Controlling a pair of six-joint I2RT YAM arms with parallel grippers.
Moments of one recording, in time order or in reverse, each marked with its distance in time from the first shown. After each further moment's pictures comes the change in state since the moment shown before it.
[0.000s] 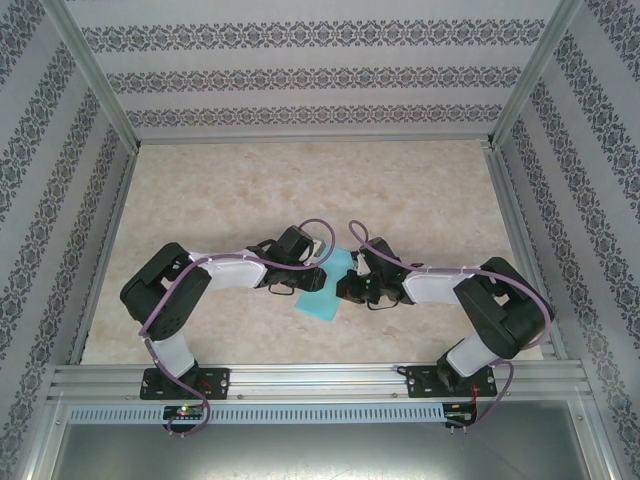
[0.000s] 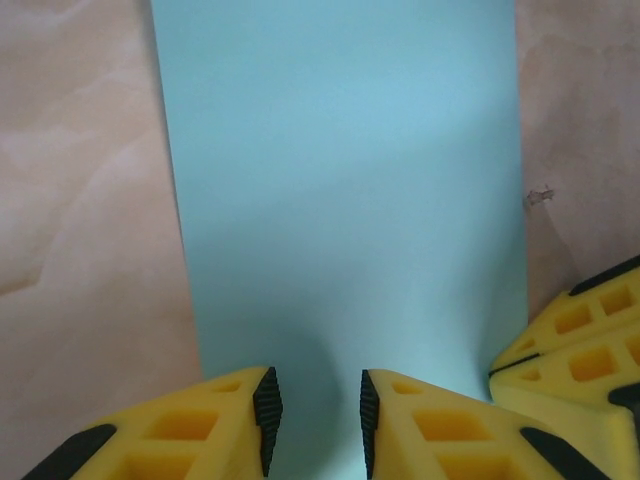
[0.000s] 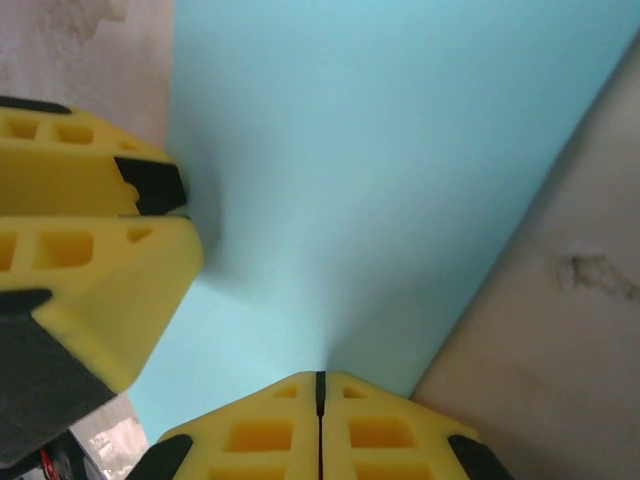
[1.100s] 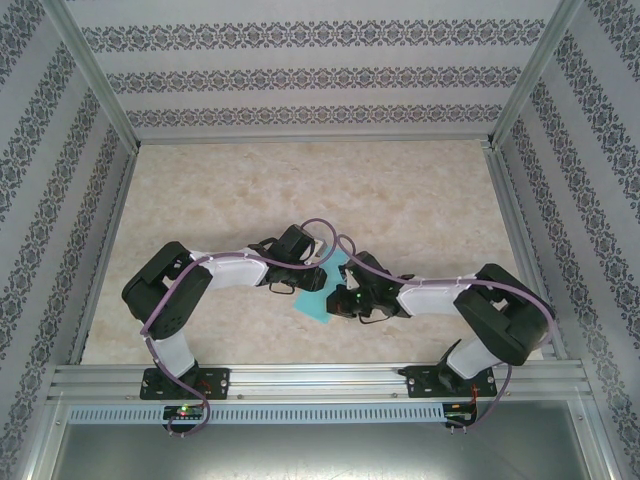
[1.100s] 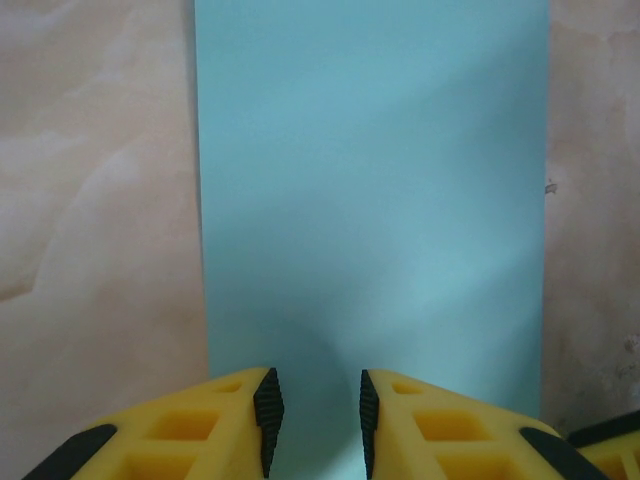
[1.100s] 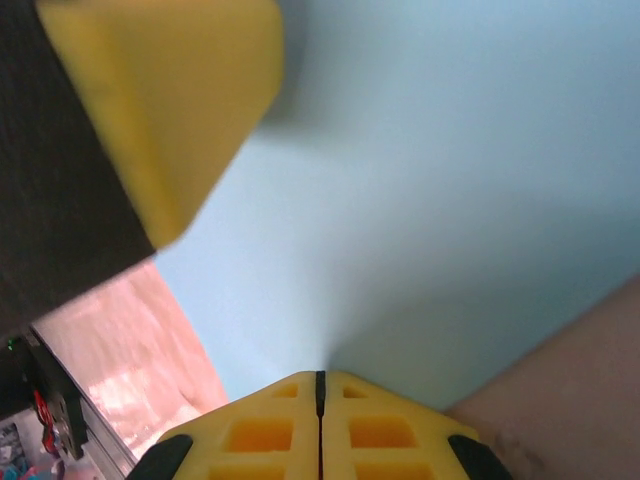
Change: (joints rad) left arm 0.000 0.011 0.025 -0.034 0.003 0.027; right arm 0.161 -0.029 -0.039 0.034 0.026 0.075
